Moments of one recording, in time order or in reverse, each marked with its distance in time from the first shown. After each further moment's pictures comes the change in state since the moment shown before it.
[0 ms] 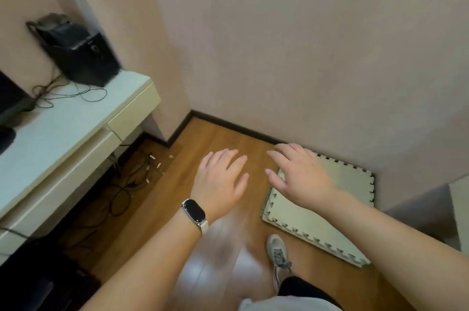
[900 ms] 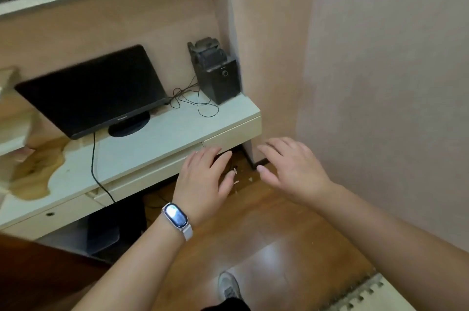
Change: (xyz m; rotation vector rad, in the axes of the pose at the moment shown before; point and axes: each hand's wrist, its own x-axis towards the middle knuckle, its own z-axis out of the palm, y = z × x) left_hand 0.133 -0.166 -0.072 0.381 0.162 -0.658; right_hand 0.366 -0.044 0.041 0.261 0.004 -0.691
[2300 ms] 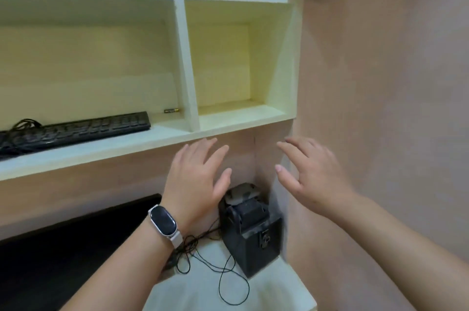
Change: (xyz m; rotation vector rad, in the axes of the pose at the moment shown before) left_hand 0.436 -0.279 -0.052 0.078 0.505 0.090; right_hand 0.496 0.065 -0.044 -0.112 0.403 -0.055
